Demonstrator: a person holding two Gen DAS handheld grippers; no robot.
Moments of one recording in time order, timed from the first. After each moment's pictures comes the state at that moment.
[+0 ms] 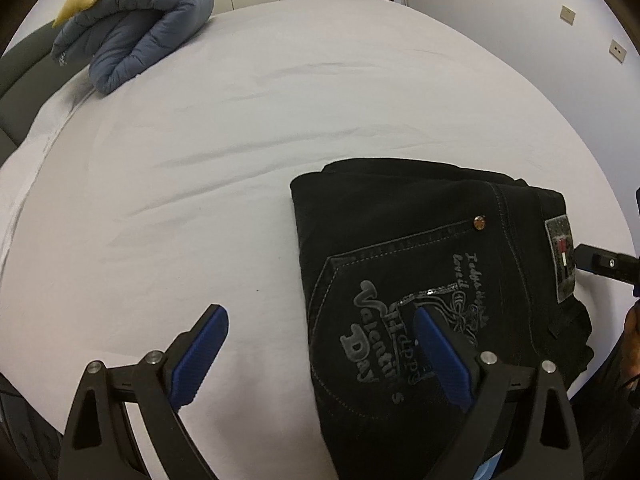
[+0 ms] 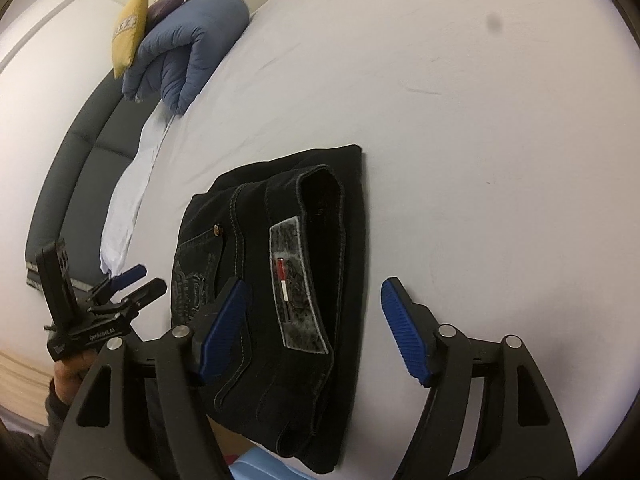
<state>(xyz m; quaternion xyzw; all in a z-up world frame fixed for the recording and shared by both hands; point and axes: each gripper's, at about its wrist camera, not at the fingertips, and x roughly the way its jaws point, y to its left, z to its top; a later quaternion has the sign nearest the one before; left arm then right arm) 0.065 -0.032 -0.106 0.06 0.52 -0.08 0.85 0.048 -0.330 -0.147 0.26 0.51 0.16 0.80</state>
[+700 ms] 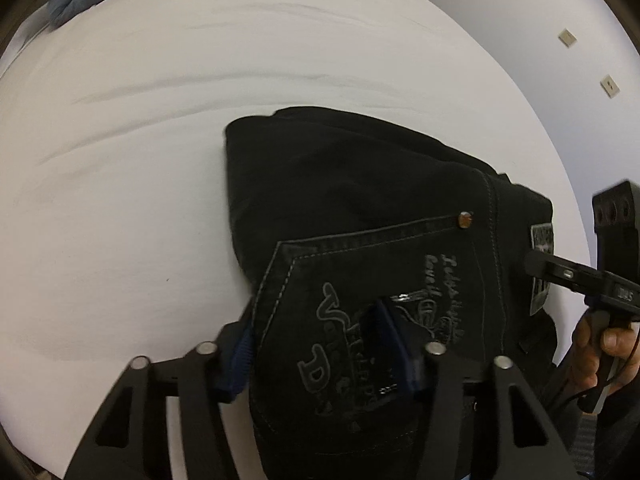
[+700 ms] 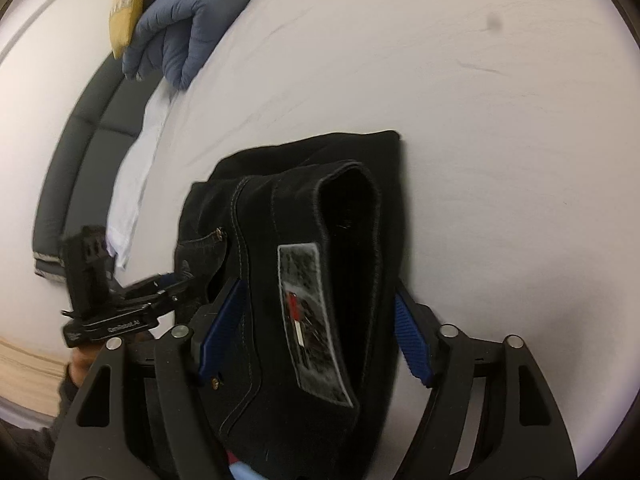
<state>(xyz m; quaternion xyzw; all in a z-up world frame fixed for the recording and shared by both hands) 0.102 -0.043 -0.151 -0.04 0.58 -0.17 0.79 0.097 -0.291 -0.176 0.25 0.55 0.18 0.78</state>
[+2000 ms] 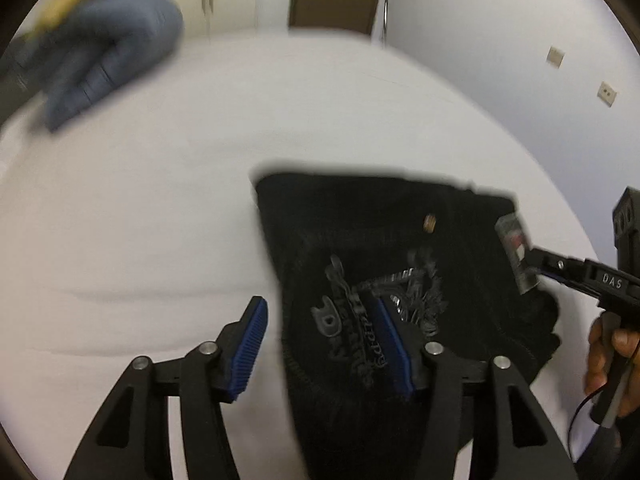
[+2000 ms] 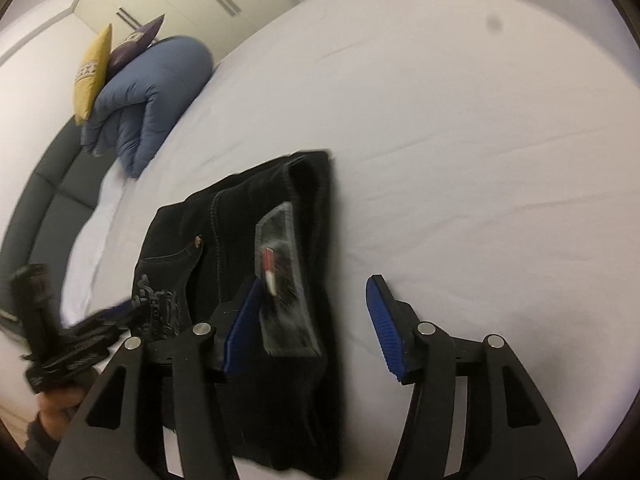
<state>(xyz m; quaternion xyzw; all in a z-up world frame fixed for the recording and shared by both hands) 0.191 -0.110 -0.097 0.01 0.42 -0.13 0.90 0.215 -0.348 -0.148 0.24 0.43 0.05 0.87</state>
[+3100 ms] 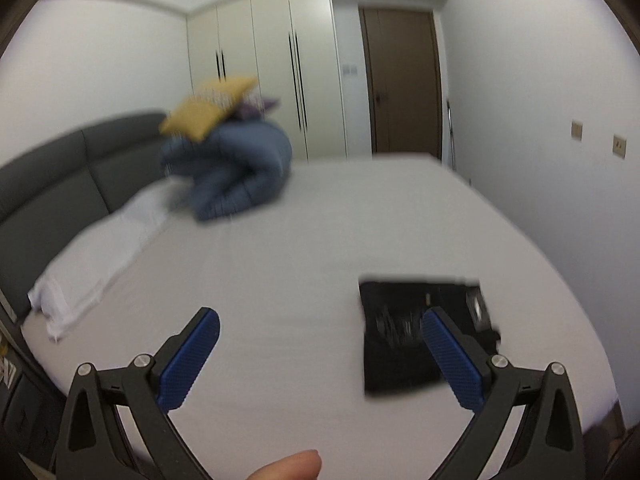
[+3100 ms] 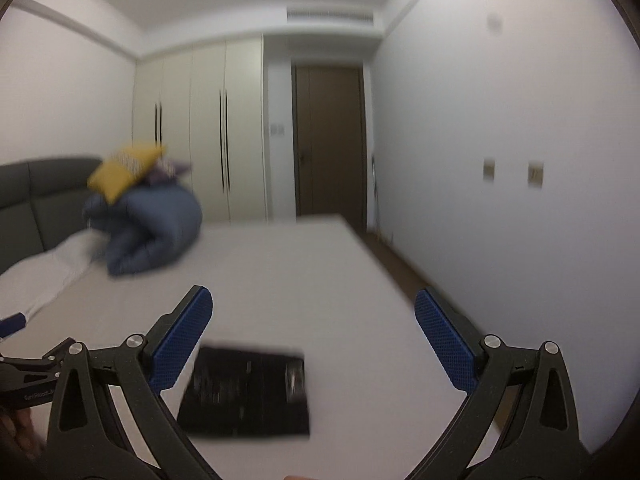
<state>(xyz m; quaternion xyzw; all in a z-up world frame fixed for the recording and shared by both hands) -0.033 -0.054 0.075 0.03 0.28 0.03 0.96 -0.056 -0.218 0.133 0.04 0.16 -0.11 0.98</state>
